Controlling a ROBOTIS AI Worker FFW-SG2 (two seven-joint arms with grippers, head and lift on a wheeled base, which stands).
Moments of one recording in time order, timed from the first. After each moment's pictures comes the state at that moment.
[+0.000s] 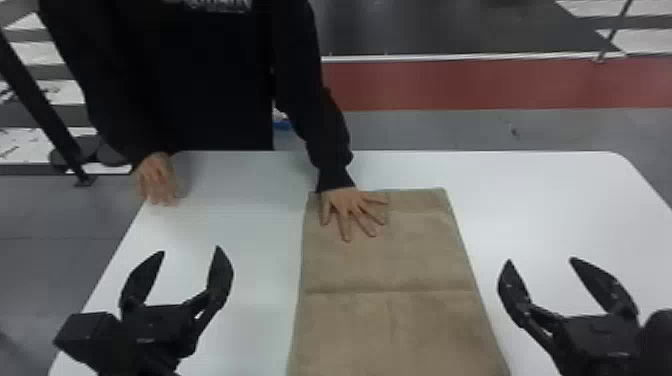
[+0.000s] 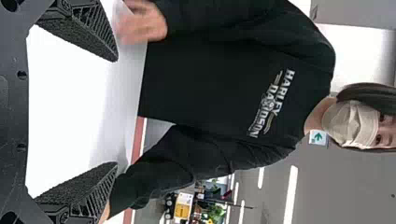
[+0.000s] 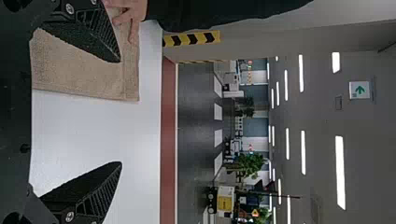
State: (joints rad) left arm 0.52 0.10 0.06 -1.89 0.23 -0.22 0.00; right arm 0.58 -0.06 -0.07 -2.10 -0.08 0.07 0.12
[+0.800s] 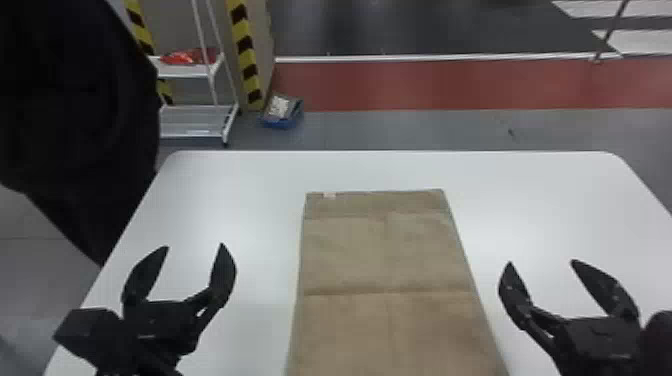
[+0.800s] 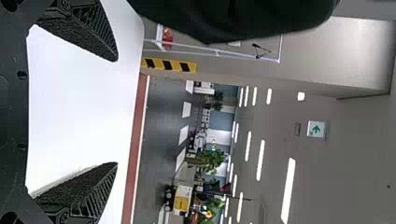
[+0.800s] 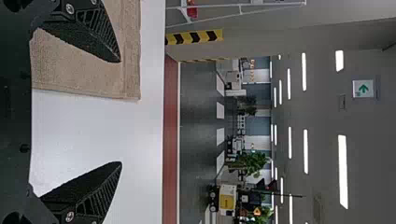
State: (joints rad) left arm 0.51 0.10 0.05 -1.89 0.22 -0.21 -0.04; right arm 0.60 -0.06 -0.08 -2.12 -0.08 0.08 0.12
